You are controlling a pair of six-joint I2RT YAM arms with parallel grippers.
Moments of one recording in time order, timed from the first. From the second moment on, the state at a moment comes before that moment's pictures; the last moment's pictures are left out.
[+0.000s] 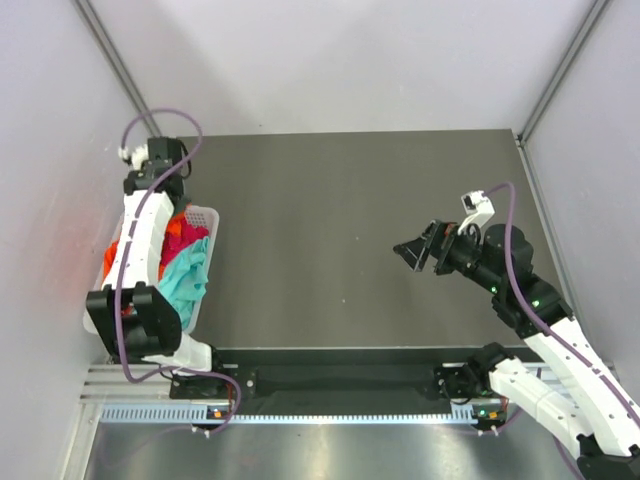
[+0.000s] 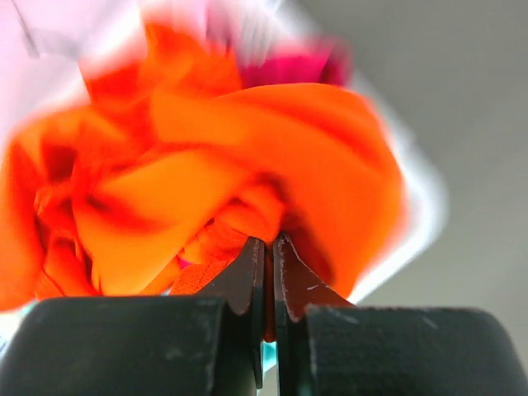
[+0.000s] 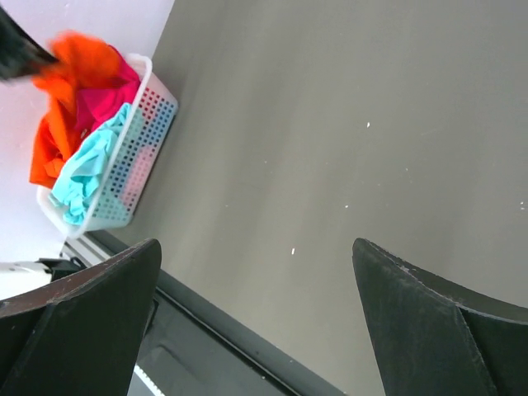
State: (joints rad) left arm 0.09 1.50 1.44 -0.94 -0.50 -0.51; right arm 0.49 0.66 0.79 -0.44 -0.17 0.58
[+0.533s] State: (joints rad) left arm 0.03 1.47 1.94 -0.75 0.03 -0.58; right arm 0.49 0.66 0.81 -0.45 -0.19 0.56
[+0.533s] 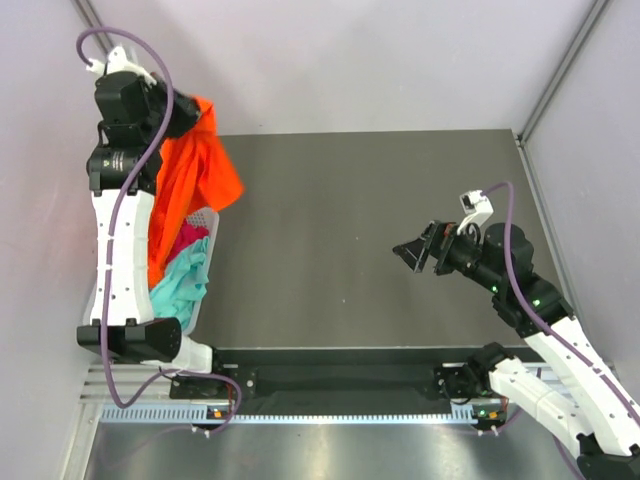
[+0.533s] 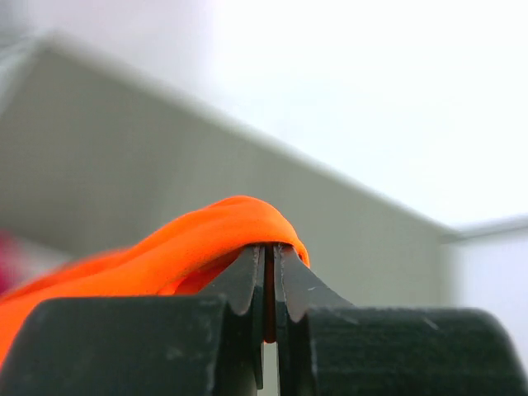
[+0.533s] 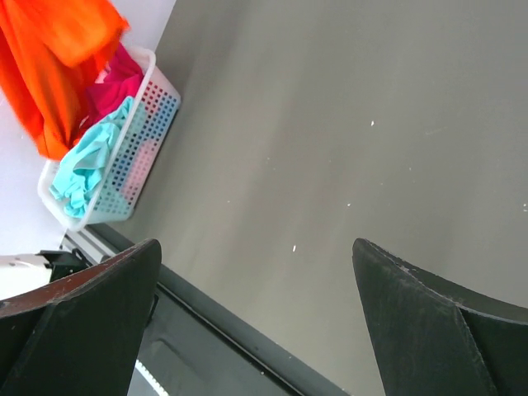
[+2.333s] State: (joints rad) left arm -0.31 2.07 1.51 -0.23 0.20 -0.55; right arm 0.66 1.29 0.58 -0.09 -0.04 0.82
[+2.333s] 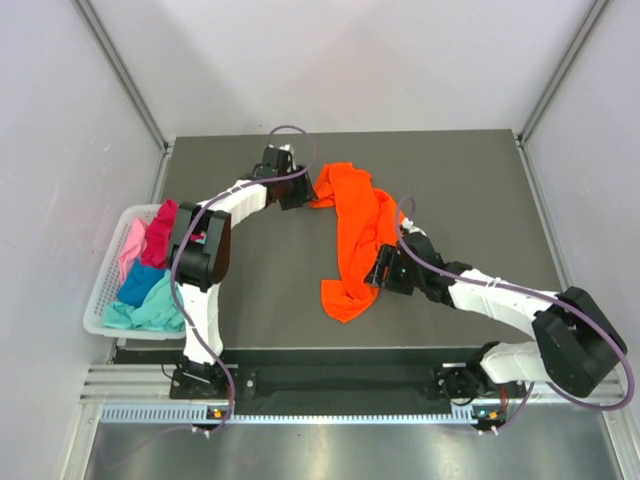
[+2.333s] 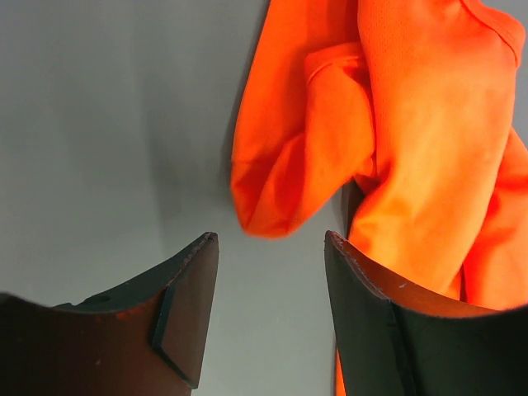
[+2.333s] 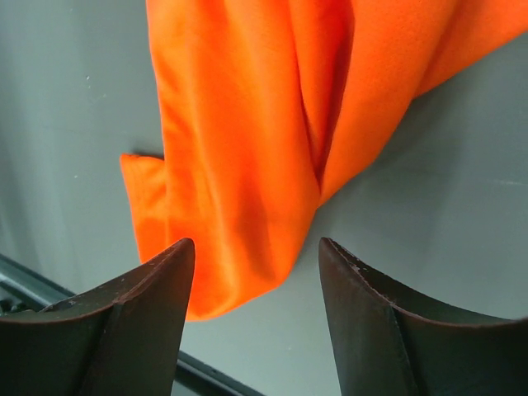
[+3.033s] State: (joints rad) left arm -0.32 2.08 1.70 -0.38 0.18 -0.49; right arm 0.61 1.34 0.81 -0.31 0.17 0.67
